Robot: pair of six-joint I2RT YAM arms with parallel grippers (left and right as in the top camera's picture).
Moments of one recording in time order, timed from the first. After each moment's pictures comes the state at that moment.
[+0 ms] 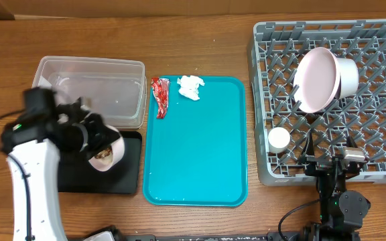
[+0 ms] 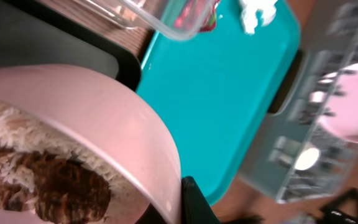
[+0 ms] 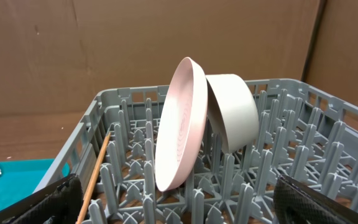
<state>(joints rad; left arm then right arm) 0.35 1.32 1.12 -1.20 0.65 -0.22 -0.19 0.01 0.02 -0.03 -0.07 0.02</state>
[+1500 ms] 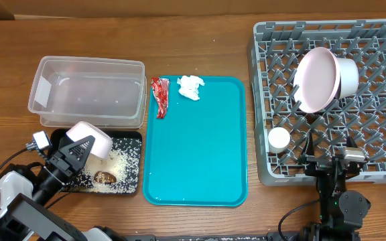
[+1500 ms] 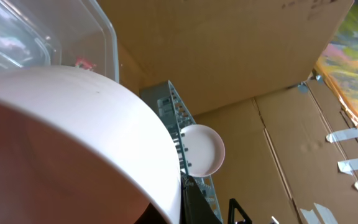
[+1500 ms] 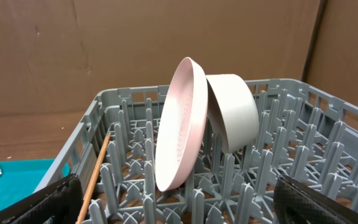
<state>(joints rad) 0.89 1.52 0.72 -1.15 1.54 0.72 -0.19 0.01 0.02 -0.03 -0.07 0.02</state>
